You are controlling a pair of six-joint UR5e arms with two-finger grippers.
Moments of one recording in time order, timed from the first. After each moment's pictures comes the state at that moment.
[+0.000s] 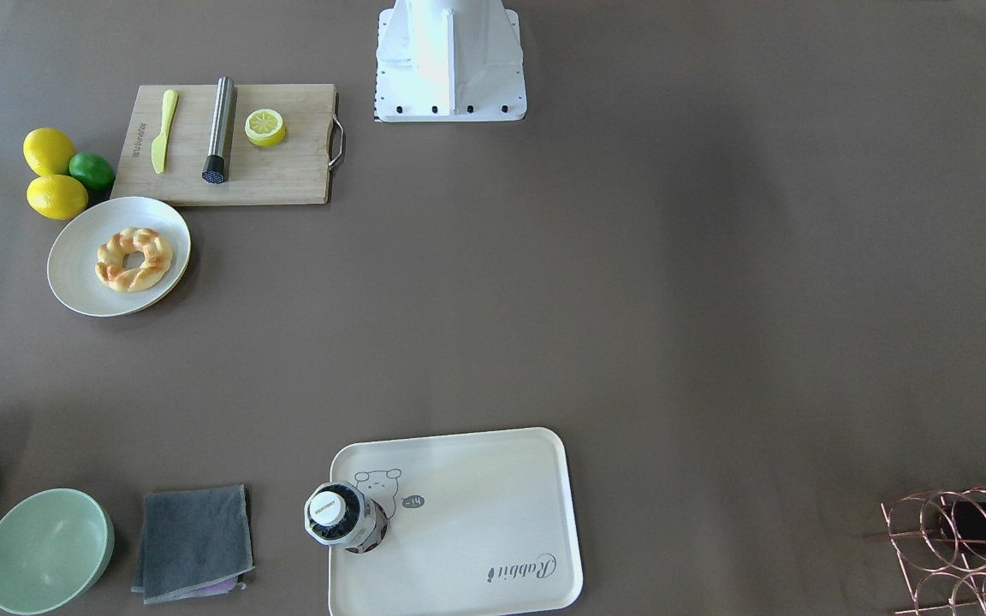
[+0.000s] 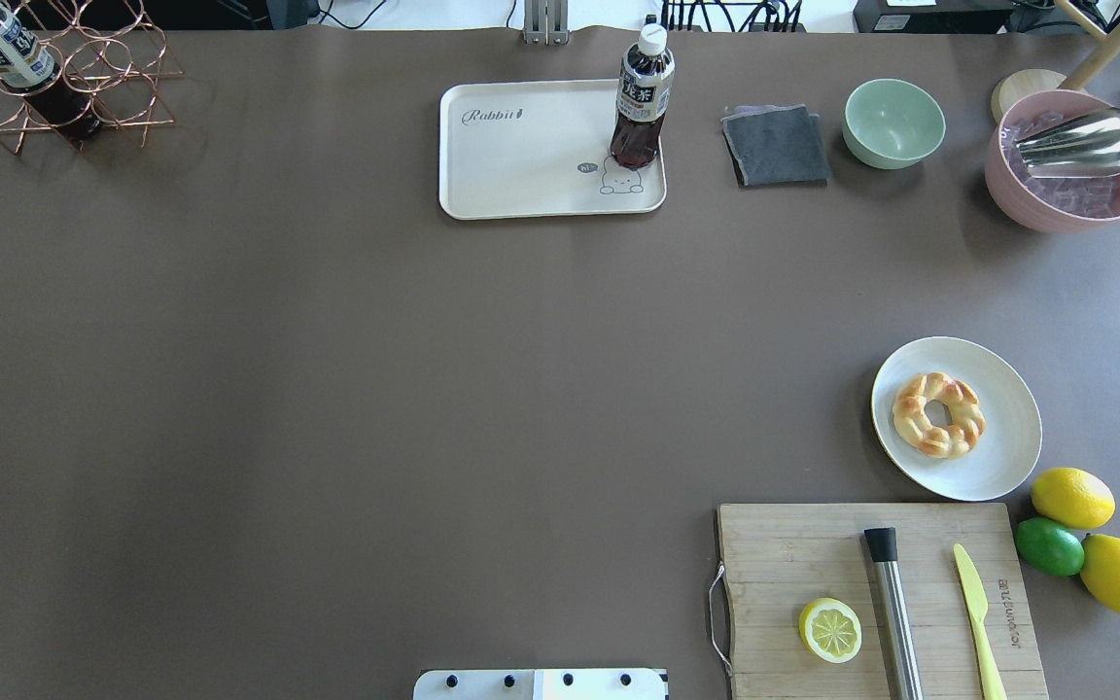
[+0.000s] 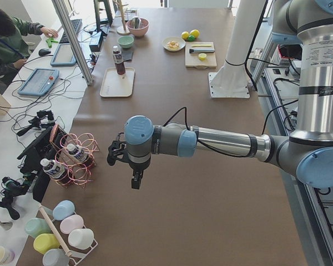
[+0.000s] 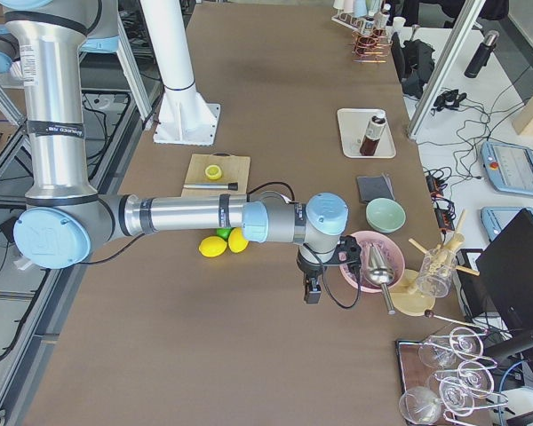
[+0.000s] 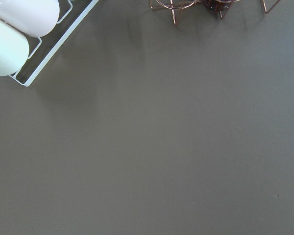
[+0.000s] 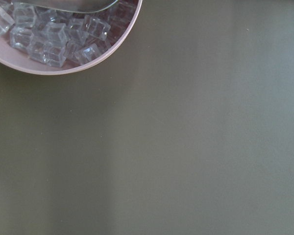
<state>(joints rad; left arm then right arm) -1.63 -1.54 -1.74 -1.57 -2.38 0.07 1.53 -1.55 1.64 -1.65 2.30 -0.06</state>
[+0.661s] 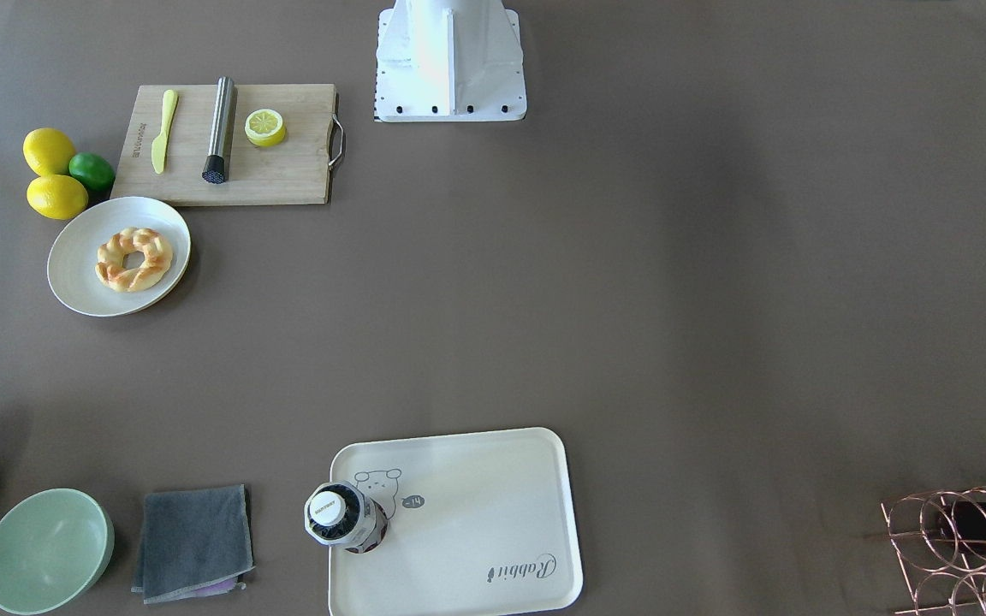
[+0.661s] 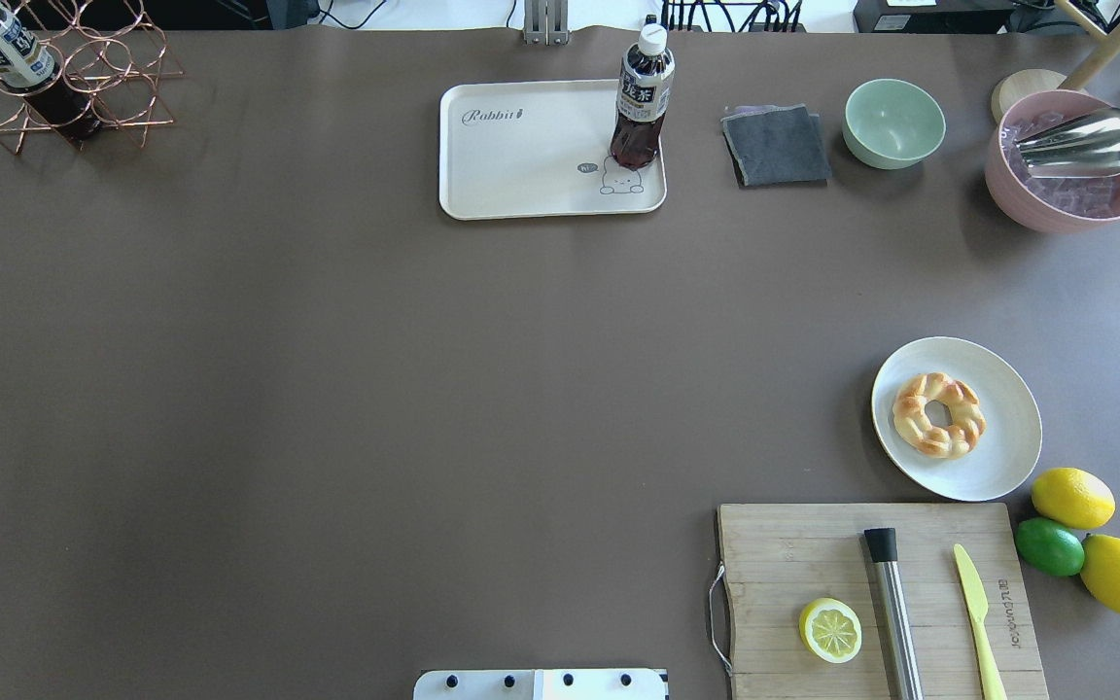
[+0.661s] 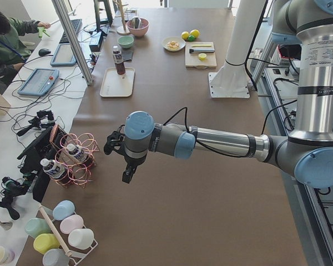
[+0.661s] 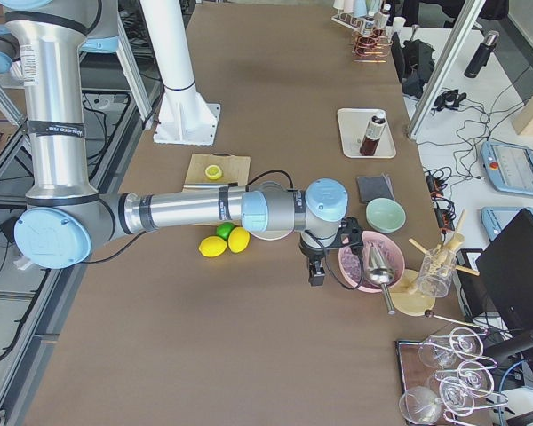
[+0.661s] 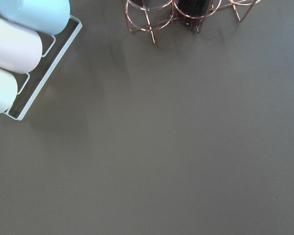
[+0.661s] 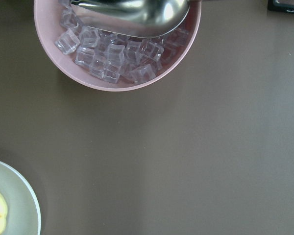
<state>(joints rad) -1.61 -1.55 -1.72 -1.72 -2.38 0.12 1.53 -1.55 1.70 -1.65 2.39 -0.07</state>
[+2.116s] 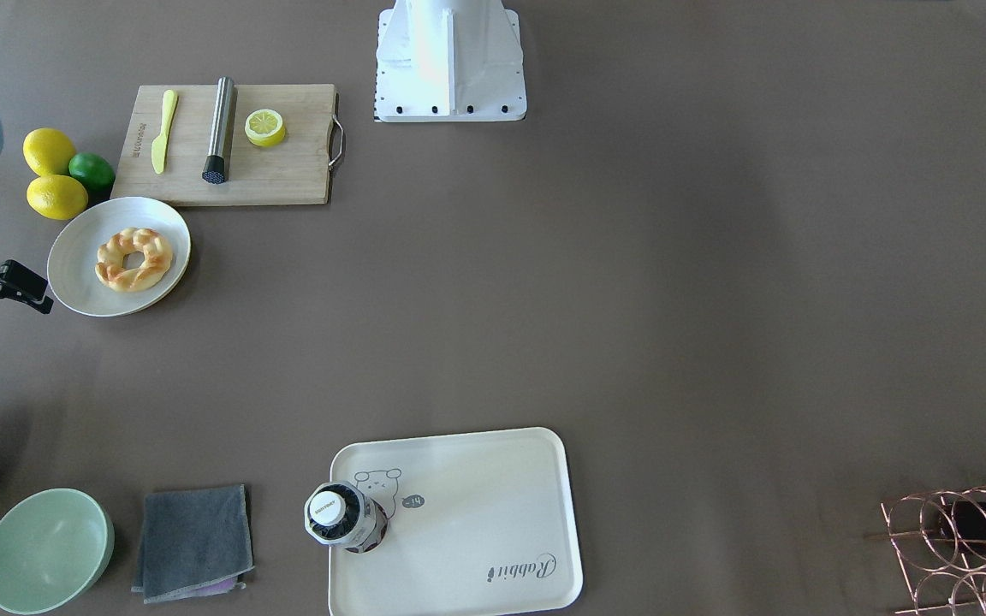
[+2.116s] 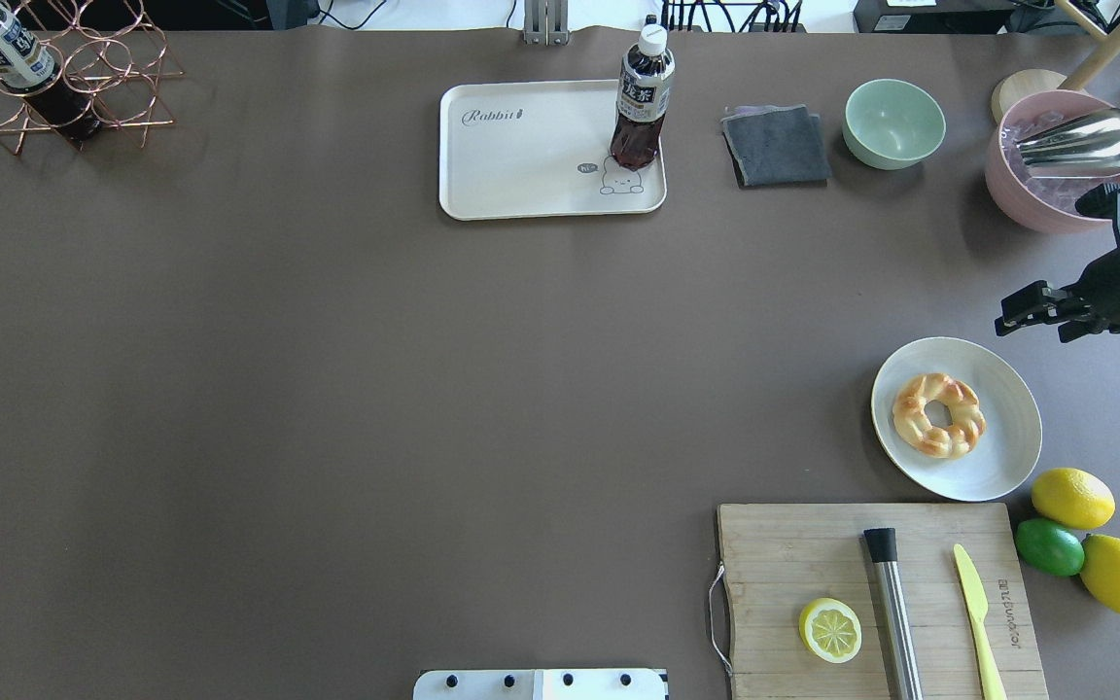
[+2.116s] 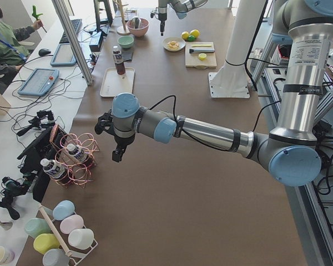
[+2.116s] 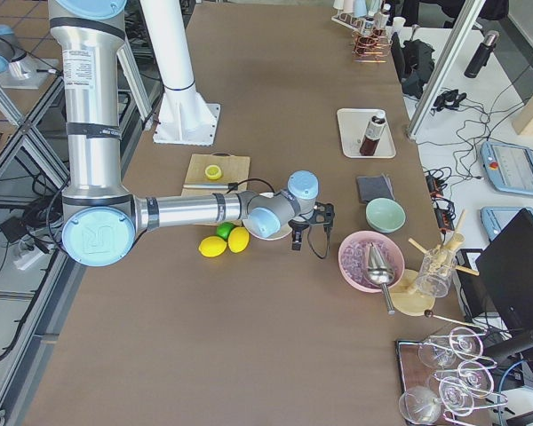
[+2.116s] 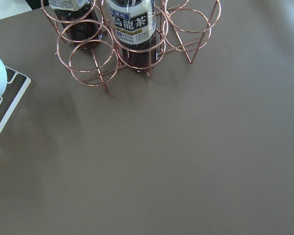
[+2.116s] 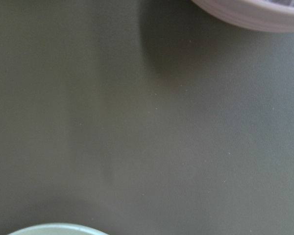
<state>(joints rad) -1.51 -1.66 -1.71 -1.74 -2.38 -0.02 1.05 -1.57 1.59 -1.03 2.27 0.81</state>
